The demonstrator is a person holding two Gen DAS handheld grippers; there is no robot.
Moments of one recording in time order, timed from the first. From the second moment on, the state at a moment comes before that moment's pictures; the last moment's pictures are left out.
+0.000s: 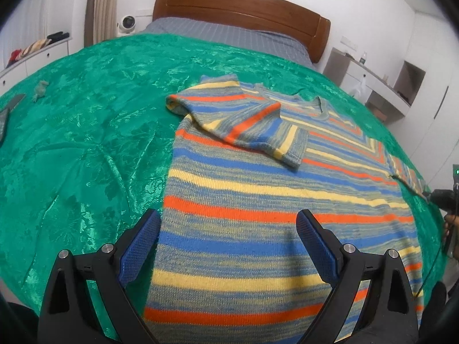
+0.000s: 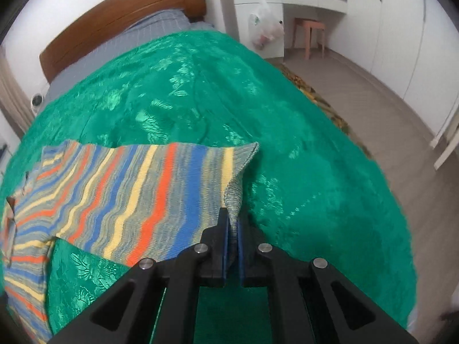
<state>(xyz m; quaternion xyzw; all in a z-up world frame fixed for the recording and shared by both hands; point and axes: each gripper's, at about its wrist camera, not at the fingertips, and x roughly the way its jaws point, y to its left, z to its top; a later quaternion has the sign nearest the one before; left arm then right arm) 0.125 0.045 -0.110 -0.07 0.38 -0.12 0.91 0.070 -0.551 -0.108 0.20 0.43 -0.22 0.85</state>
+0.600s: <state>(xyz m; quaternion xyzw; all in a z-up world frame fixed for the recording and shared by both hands) 0.117 0.013 -0.128 0.04 0.42 -0.12 0.90 0.006 -0.470 -0.055 0.15 0.36 -0.16 0.91</state>
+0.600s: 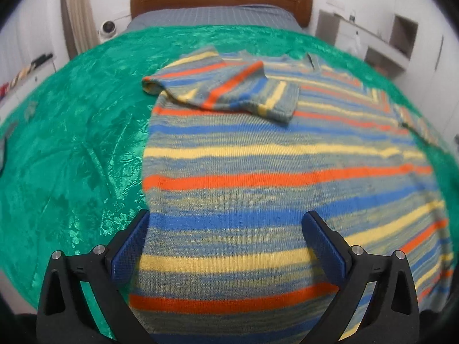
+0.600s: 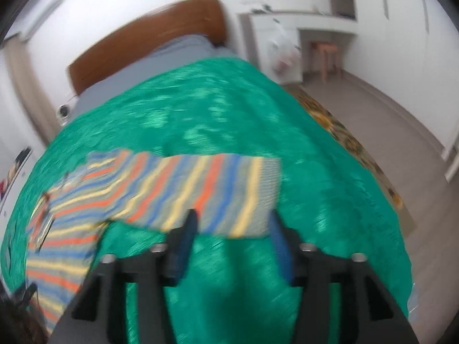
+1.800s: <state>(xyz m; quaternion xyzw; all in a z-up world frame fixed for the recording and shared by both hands) 0.162 -0.028 -0.024 0.21 0.35 -0.29 0.86 -0.010 -0.393 -0.134 0.15 0.36 -0.11 0.91</state>
